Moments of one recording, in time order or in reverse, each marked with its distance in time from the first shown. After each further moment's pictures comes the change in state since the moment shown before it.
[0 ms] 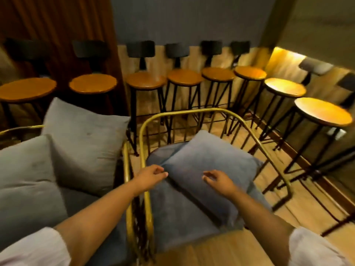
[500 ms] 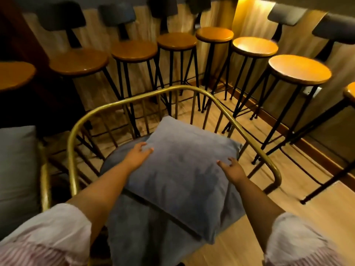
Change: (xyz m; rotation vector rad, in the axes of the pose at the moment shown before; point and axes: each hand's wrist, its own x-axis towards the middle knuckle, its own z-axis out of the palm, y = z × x) left_hand 0.251 0.075 0.109 -0.004 -0.058 -0.049; right_hand 0.141 0.209 -0.067 0.422 0.337 0.570
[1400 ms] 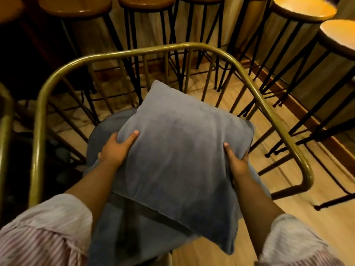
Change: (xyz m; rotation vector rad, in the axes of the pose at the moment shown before) left_hand 0.052 -0.113 0.066 -0.100 0.416 -0.243; right_hand 0.096 0.075 0.051 0.455 0.073 0.077
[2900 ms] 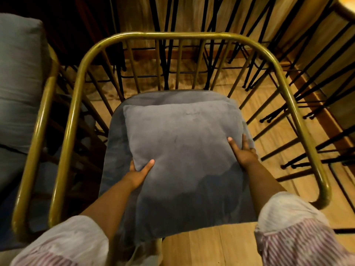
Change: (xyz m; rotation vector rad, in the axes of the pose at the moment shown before) left_hand -0.086 -0.085 0.033 -0.221 -0.280 -0.390; right_hand 0.017 -0.027 0.014 -0.774 -0.322 -0.187
